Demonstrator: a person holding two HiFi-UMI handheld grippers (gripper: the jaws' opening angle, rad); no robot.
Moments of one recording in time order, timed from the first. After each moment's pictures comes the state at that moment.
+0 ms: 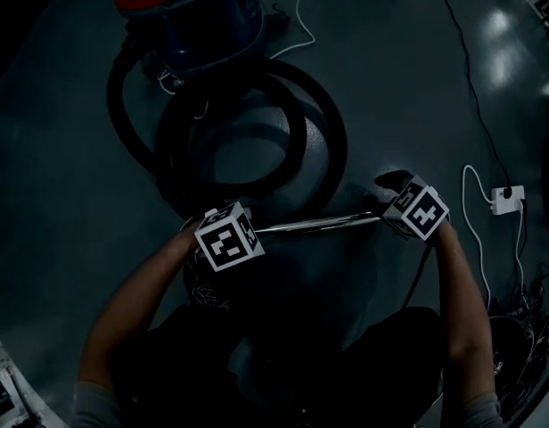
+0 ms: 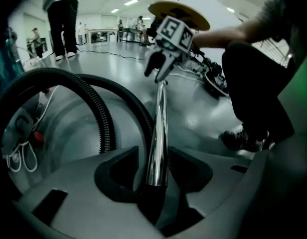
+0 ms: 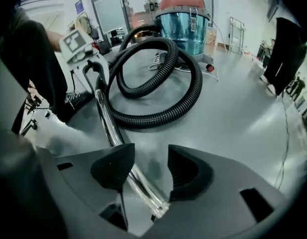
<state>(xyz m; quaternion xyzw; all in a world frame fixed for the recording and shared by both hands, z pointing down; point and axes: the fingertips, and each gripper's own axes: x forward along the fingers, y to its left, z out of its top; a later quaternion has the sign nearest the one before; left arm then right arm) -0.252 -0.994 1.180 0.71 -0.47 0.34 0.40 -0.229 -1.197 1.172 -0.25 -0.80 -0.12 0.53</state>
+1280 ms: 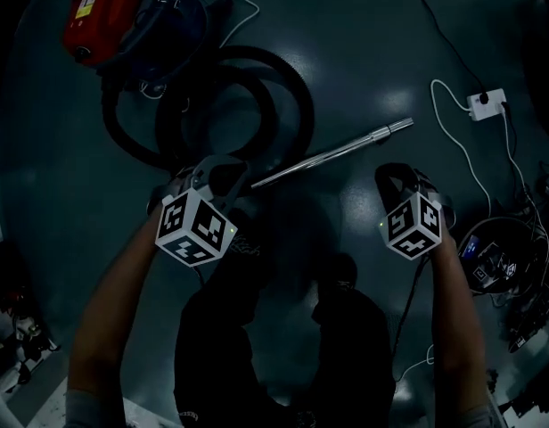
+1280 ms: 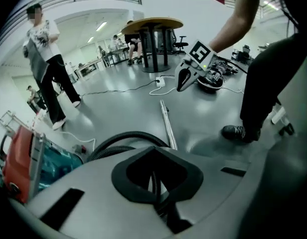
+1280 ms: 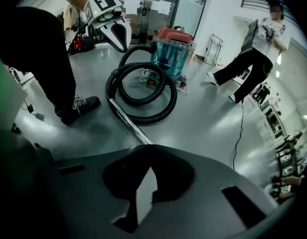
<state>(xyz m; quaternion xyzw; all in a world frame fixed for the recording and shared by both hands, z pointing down) -0.290 -1.023 0.962 0.71 -0.49 0.45 0.22 -0.119 -1.187 1.013 -0.11 -0.82 -0.18 0.53</state>
